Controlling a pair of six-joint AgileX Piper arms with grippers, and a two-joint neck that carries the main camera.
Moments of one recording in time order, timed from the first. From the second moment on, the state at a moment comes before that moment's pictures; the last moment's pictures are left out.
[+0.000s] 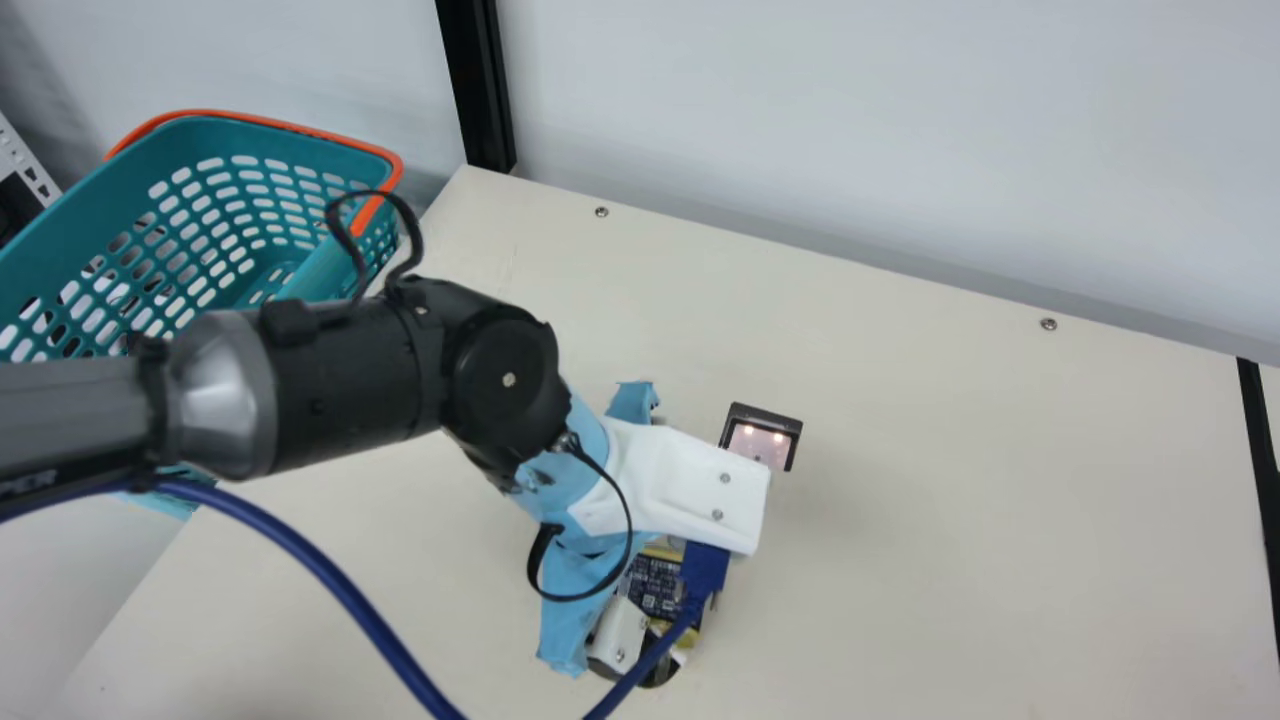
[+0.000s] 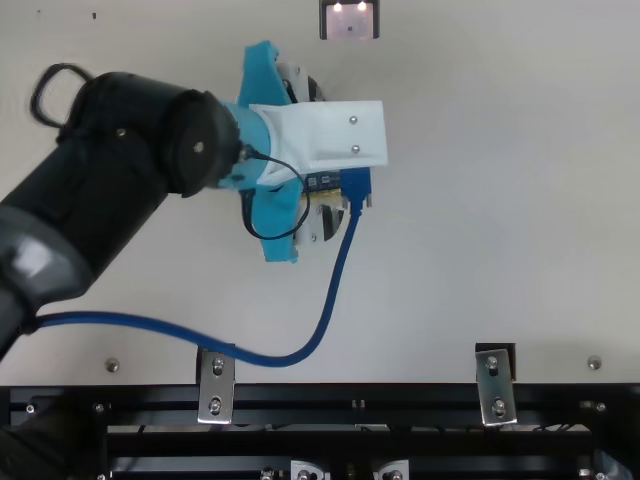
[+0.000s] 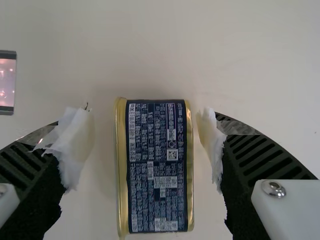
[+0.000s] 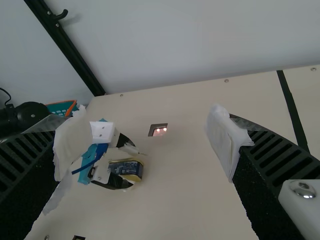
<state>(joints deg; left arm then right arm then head) -31.5 98.0 -62.0 -27.0 46.3 68.4 -0.4 25.6 -68.0 19.8 70.0 7.3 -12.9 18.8</state>
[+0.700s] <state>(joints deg) -18.4 69.7 -41.4 -58.3 22.4 74.7 6.9 42.1 -64.1 22.6 54.8 -3.1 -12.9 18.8</state>
